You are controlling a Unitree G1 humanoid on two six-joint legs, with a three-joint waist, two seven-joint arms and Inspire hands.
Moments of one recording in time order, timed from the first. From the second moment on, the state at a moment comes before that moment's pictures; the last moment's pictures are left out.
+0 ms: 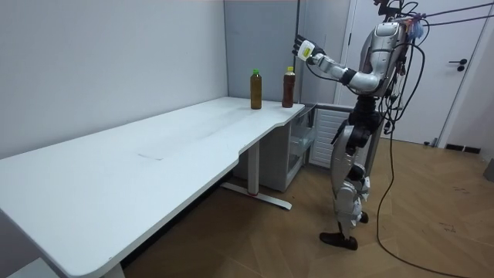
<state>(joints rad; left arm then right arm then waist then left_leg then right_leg) 0.06 0.22 -0.09 -0.41 -0.28 -0.04 -0.39 0.04 -0.24 0.04 1.33 0.27 -0.06 0.23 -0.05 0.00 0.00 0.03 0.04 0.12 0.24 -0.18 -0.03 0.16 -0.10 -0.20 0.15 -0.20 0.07</state>
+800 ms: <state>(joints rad) 0.07 0.22 -0.09 -0.39 -0.30 -0.02 -0.41 0.03 -0.24 0.04 1.34 0.27 -0.04 0.23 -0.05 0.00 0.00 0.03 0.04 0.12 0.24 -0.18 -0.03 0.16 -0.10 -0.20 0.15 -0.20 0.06</state>
